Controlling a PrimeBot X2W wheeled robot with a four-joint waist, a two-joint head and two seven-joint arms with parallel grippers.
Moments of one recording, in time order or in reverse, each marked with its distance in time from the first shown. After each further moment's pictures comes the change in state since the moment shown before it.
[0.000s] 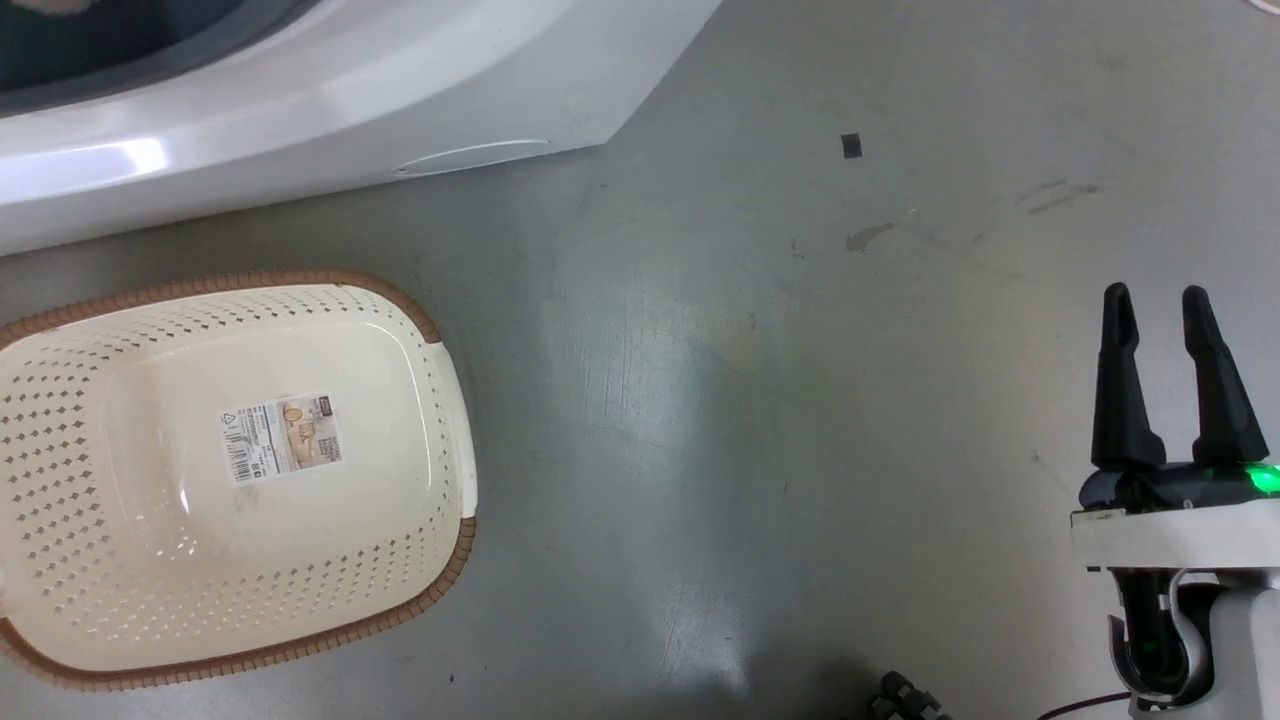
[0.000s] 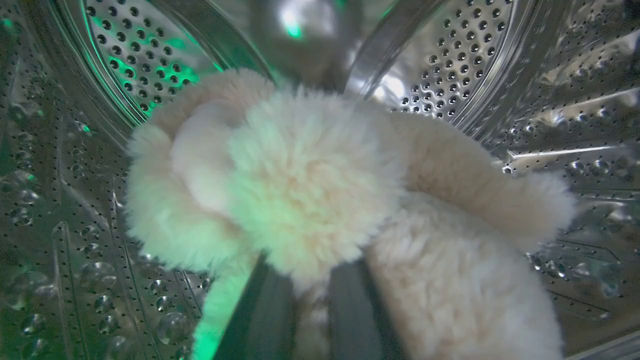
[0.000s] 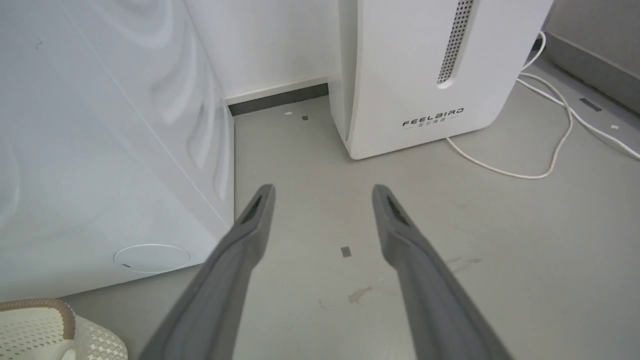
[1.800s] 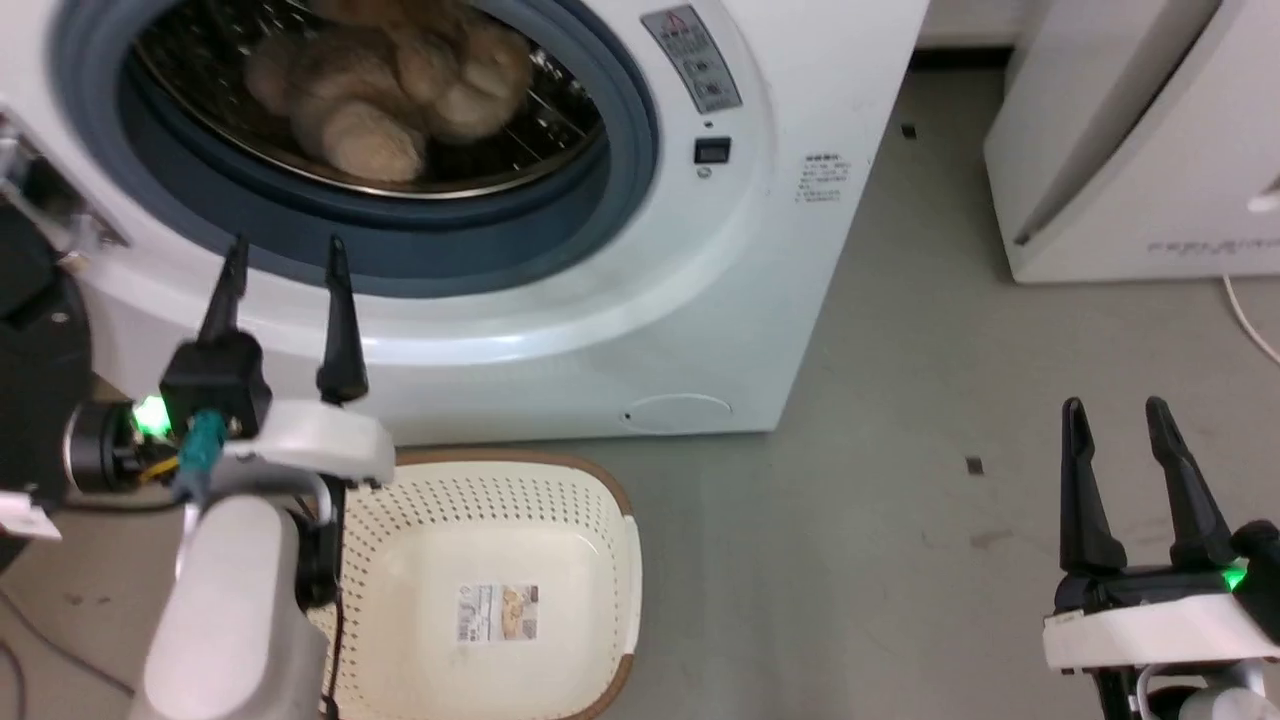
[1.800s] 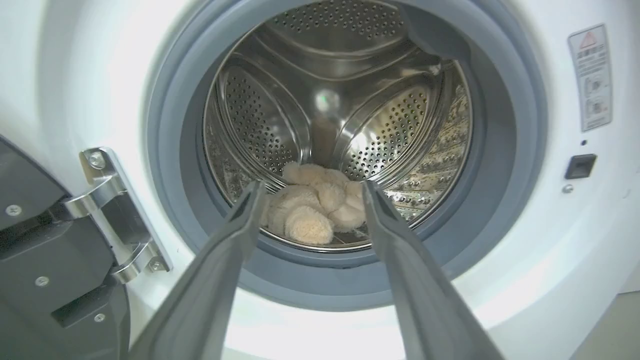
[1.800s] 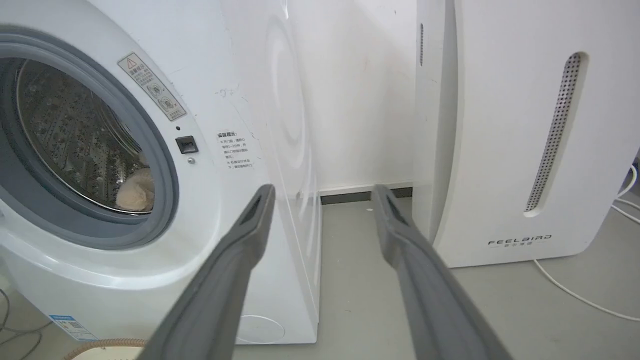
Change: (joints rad) left arm 0.956 -0.347 0.237 -0.598 0.121 0.016 0.000; right arm 0.160 0.000 0.032 -0.036 -0.128 0.000 0.000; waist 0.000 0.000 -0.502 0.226
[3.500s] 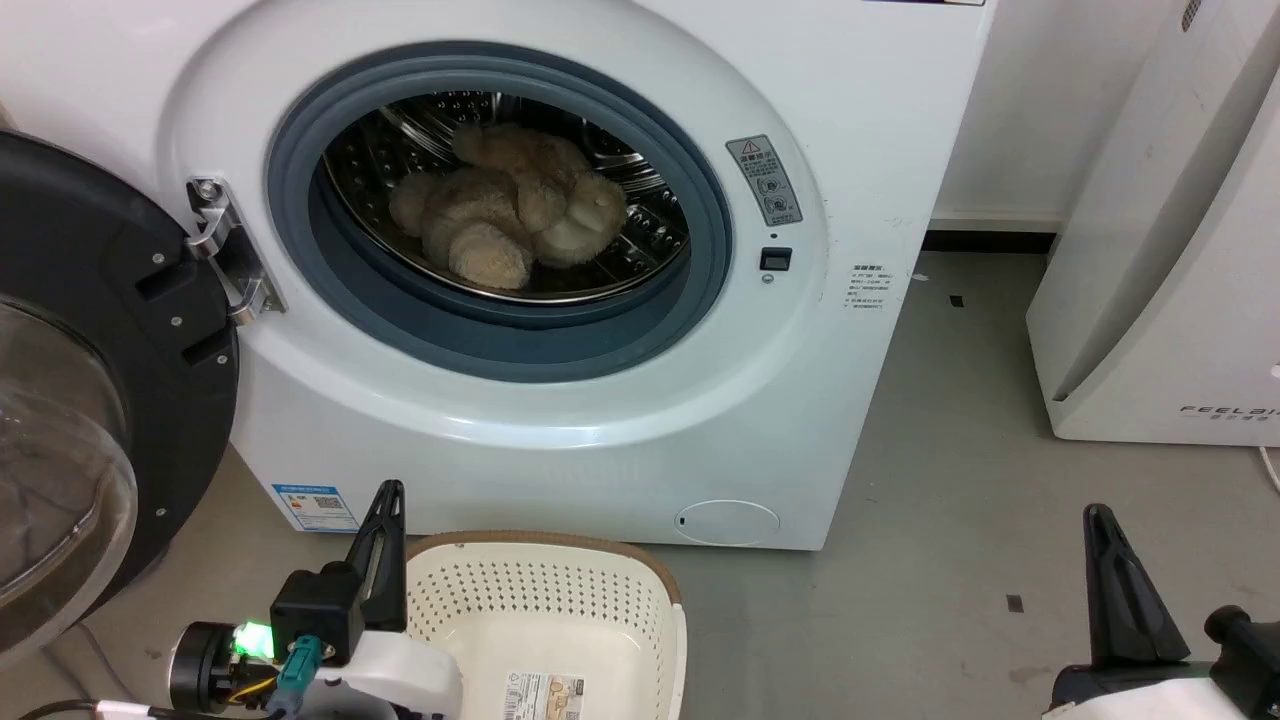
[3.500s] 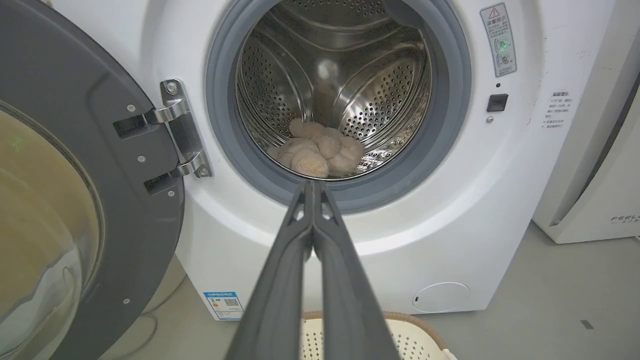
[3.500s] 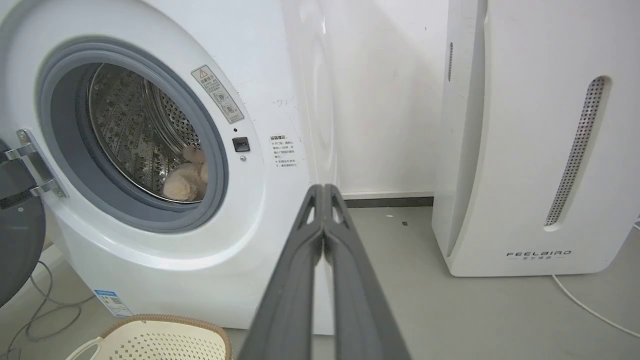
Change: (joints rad) left arm 0.421 -0.104 -0.009 -0.177 0.077 -0.054 0.028; right arm 0.153 0.000 -0.005 0.000 -0.026 0.000 0.028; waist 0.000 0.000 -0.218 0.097
